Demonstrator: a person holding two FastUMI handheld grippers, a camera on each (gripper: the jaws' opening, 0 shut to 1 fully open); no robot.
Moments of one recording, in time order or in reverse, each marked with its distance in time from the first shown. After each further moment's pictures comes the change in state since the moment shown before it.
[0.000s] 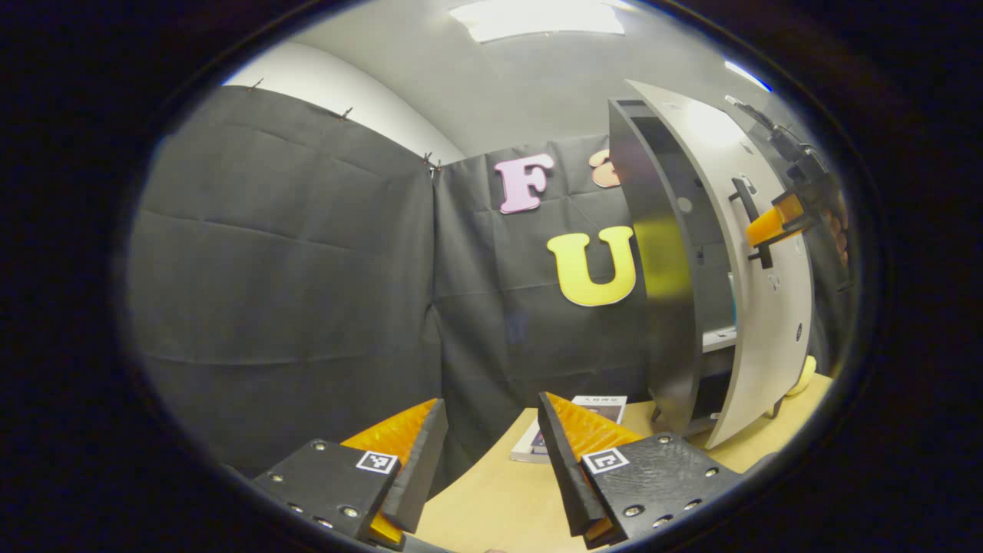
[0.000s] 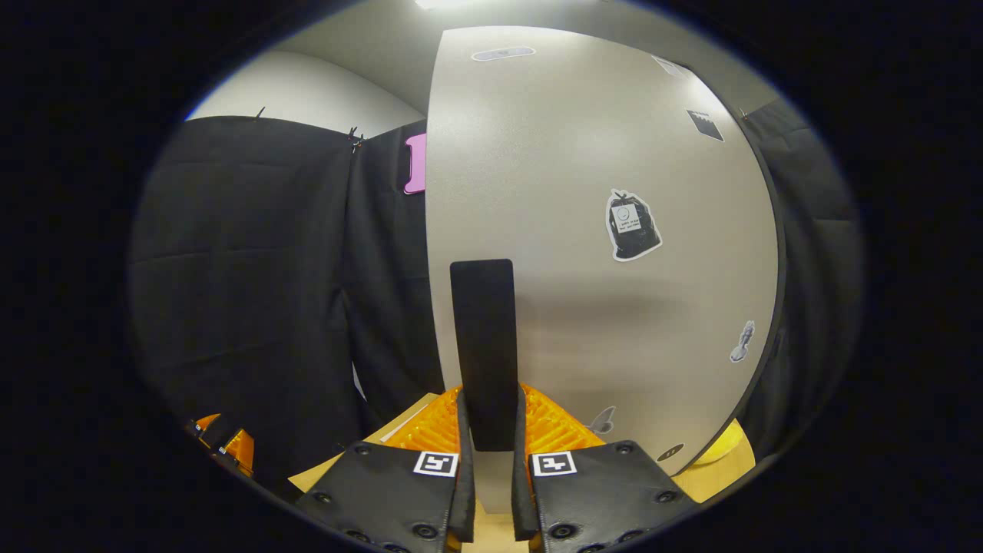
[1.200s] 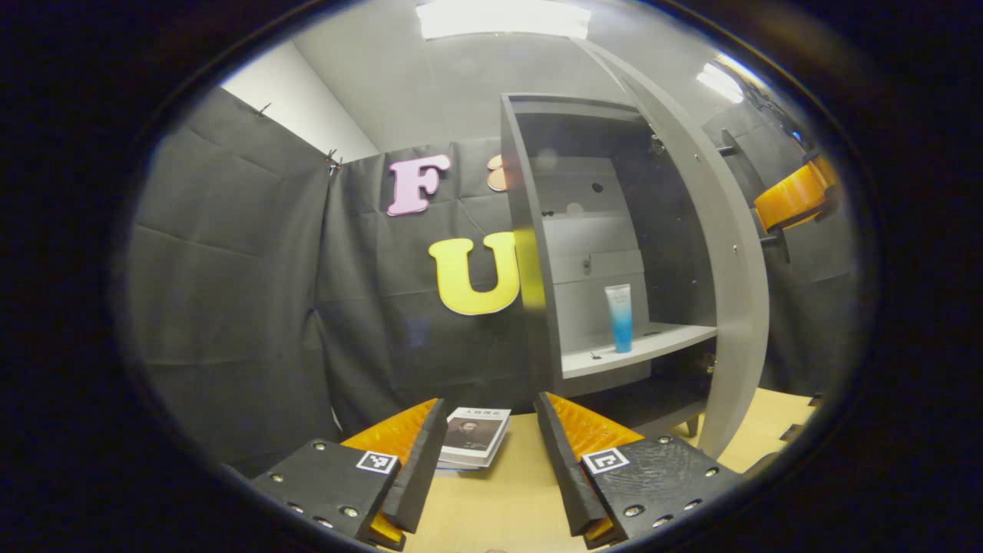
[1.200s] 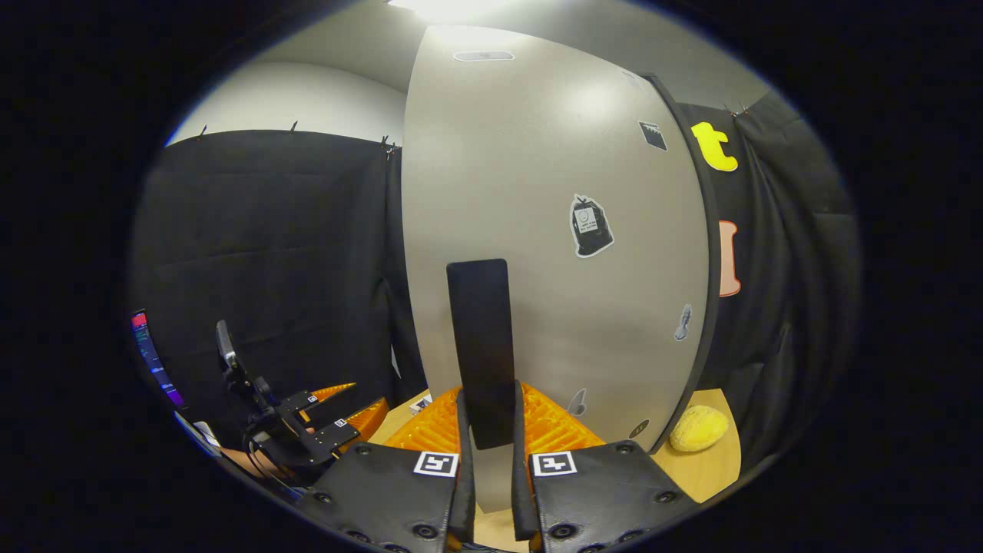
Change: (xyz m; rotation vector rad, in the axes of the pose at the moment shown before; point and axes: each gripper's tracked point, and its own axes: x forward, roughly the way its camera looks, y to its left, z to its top) left arm 0.007 -0.201 0.033 -0.026 -0.008 -0.366; right arm -0.103 -0.051 -0.006 -0.008 0.028 0.138
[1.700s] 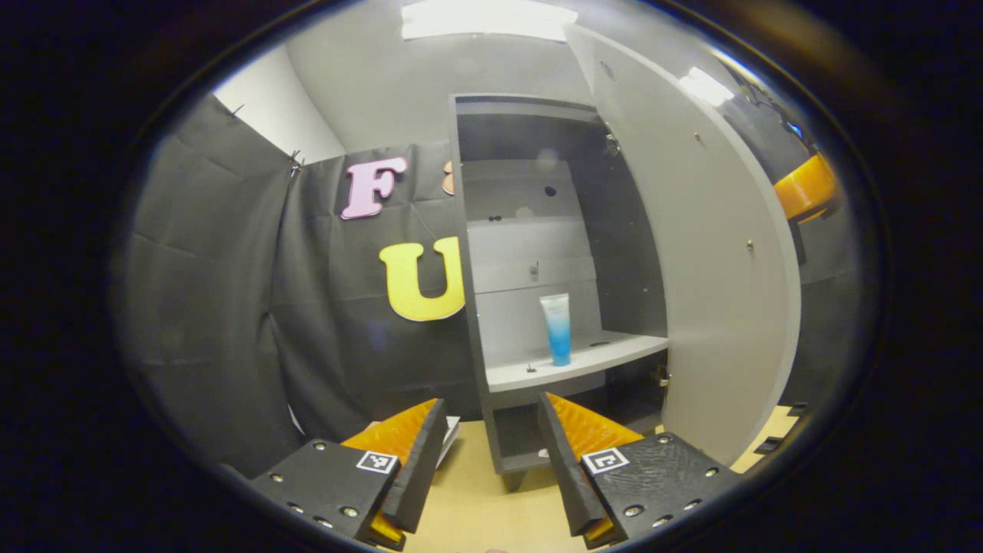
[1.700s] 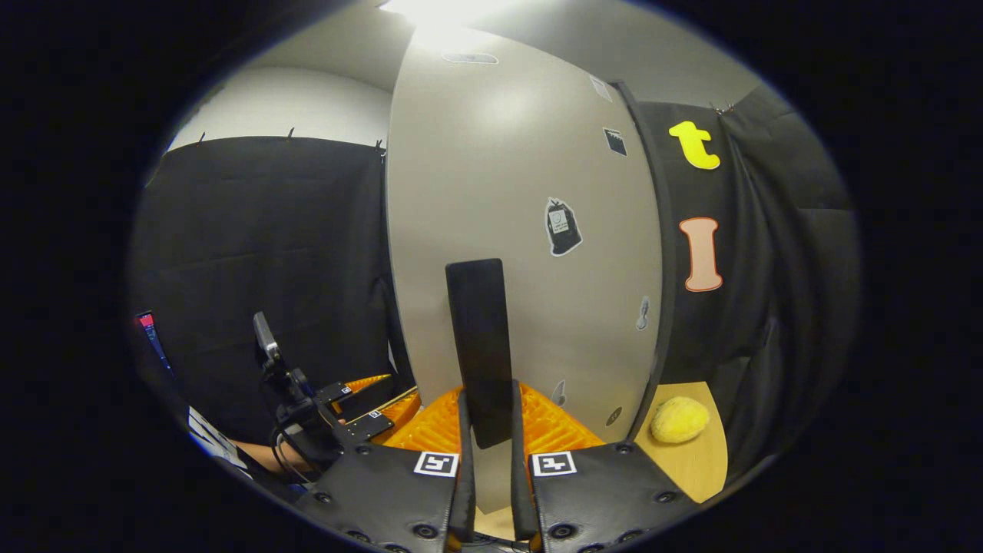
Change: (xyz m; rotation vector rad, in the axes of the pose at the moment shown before) left arm 0.011 -0.090 0.014 -0.007 -0.009 -0.120; right arm -0.047 -0.027 -0.004 0.033 0.000 -0.015
